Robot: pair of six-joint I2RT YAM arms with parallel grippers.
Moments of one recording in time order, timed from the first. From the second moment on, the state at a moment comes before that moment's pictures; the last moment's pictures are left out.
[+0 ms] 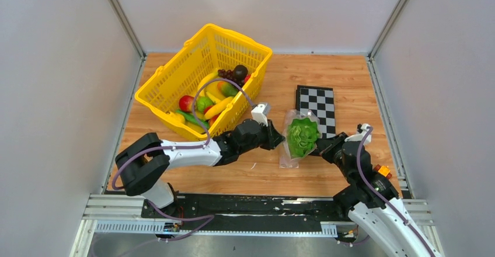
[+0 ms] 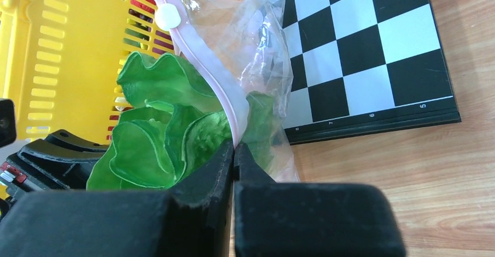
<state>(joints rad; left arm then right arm) -1.05 1.56 0.81 0.42 -0.09 -0.76 0.54 0.32 0.46 -0.58 0.32 0.97</state>
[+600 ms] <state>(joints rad) -1.04 1.24 0.86 0.23 -0.11 -0.68 0.54 0.38 0.69 -0.54 0.21 0.79</state>
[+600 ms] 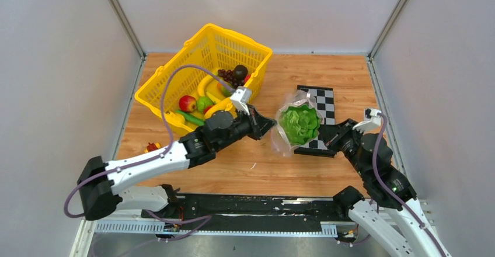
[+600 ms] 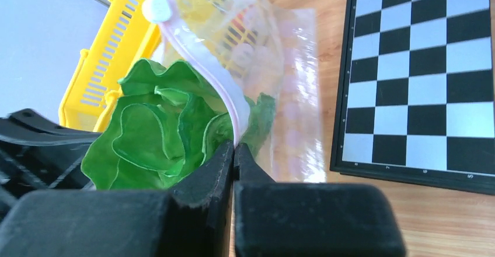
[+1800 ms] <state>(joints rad) -1.01 1.44 0.63 0.51 0.01 -0.82 0.54 0.53 0.68 -0.59 0.33 0.77</state>
